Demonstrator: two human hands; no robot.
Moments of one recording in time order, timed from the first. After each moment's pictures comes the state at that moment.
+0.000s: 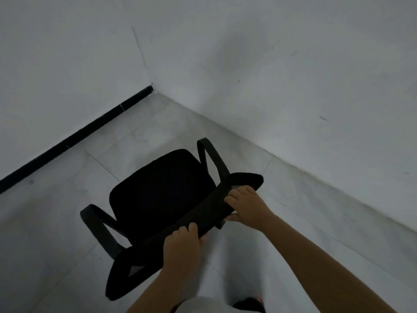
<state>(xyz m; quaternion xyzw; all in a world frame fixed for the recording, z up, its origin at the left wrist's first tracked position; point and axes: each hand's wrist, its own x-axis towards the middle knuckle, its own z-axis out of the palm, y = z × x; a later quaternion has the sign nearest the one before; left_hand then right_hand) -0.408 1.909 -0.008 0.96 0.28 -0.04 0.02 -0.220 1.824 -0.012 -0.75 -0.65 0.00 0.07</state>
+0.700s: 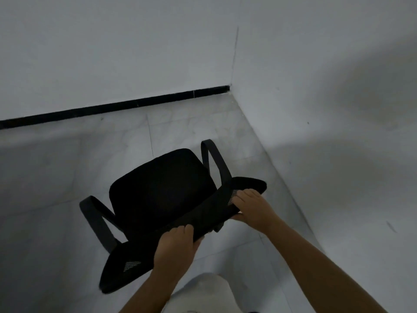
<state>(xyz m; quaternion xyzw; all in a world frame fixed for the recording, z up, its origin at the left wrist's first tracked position) -0.220 1.882 -0.017 0.84 0.54 -0.03 0.07 0.004 1.909 -0.015 -0.54 -0.83 -0.06 0.11</state>
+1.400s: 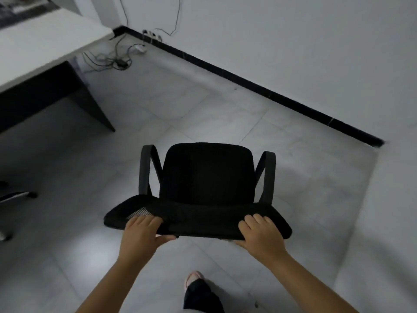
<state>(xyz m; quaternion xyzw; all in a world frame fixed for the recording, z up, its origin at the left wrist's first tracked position) -0.118 1.834 0.001 0.50 0.86 0.10 -0.01 0.086 2.016 -0.032 -0.16 -0.98 -0.03 0.15</state>
